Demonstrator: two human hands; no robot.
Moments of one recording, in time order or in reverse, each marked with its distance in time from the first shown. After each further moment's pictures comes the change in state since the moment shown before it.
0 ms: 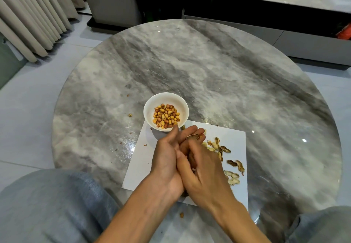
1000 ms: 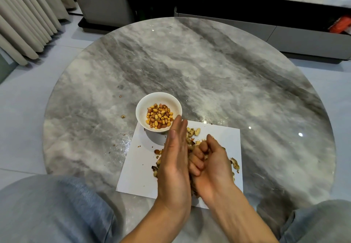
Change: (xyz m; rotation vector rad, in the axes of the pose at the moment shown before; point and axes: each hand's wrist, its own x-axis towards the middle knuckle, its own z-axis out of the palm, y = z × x) left_hand -0.009 -0.040 0.002 0.137 -0.117 0.487; right_hand 0.019 0.012 -0.005 1.402 0.358 0.987
